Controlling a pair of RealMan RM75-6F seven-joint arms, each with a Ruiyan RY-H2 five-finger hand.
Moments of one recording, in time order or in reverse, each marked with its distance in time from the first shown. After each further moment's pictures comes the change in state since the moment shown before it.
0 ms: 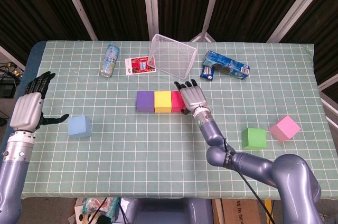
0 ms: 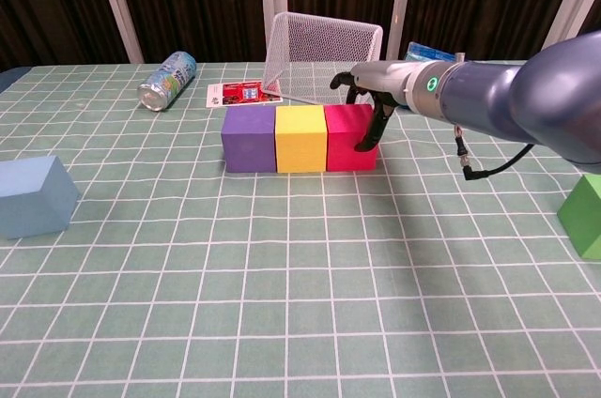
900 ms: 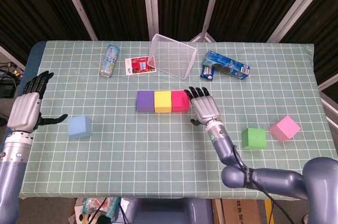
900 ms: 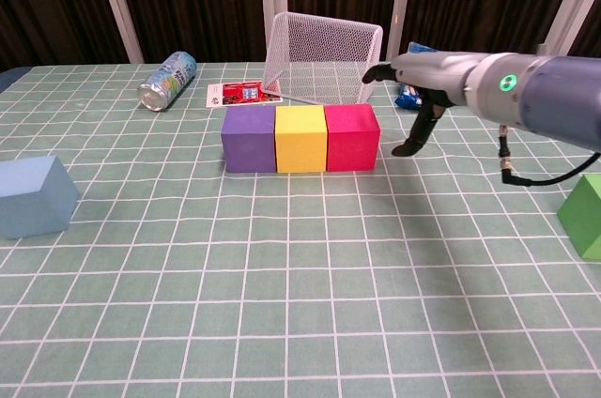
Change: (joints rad) left arm 0.010 0.024 -0.001 -0.017 0.012 0.005 -0.017; right arm -0.135 0.214 -0.073 -0.471 -0.023 0.286 -0.070
